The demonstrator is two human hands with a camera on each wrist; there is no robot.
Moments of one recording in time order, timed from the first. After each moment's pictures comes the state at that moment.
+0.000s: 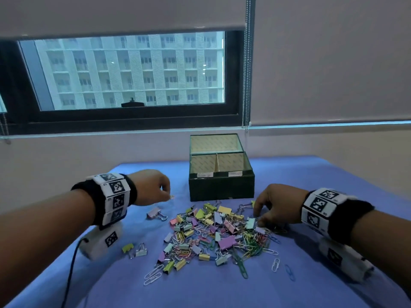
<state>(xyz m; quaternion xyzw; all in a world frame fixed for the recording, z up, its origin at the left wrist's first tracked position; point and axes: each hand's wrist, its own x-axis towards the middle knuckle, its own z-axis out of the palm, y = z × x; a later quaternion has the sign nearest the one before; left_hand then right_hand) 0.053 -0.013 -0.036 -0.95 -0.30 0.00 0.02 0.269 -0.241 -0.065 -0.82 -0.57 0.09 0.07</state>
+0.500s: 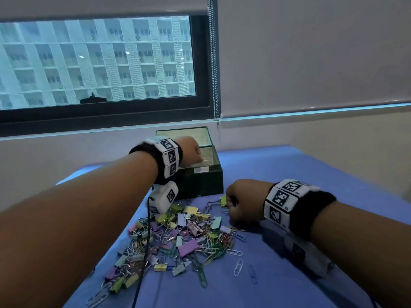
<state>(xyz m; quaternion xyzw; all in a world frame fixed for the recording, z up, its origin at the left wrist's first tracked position) 0.230 -0.058 -0.010 -0.97 -0.24 -0.07 -0.01 0.286 -0.241 -0.079 -0.84 -0.54 0.07 0.07</state>
